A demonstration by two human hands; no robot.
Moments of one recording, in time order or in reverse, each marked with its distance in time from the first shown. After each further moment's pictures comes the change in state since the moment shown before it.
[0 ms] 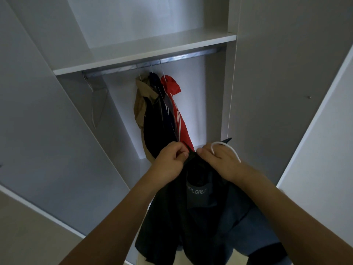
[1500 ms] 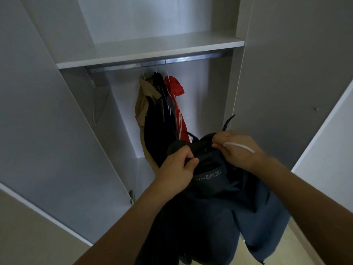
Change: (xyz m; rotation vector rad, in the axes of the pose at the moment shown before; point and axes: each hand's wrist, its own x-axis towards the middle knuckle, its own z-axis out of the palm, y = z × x) left_hand -0.013 0.006 0.009 0.020 0.067 0.029; right_hand 0.021 -0.006 -0.058 -0.629 -0.029 -0.250
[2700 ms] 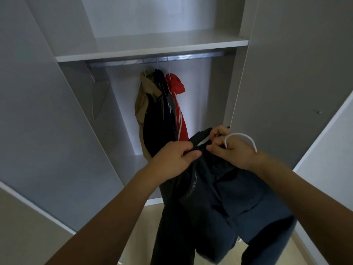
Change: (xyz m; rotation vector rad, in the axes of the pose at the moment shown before) left_hand 0.036 -0.010 -0.015 0.051 -0.188 0.081; right_hand 0.007 -0.017 -0.006 0.645 -0.140 0.136
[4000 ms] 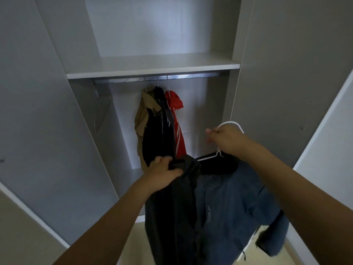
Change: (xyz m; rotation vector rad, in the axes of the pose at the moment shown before) left_hand -0.009 -0.032 -0.005 0.073 -0.054 -0.338; right_hand 0.040 -0.031 -0.032 -0.188 0.173 0.309
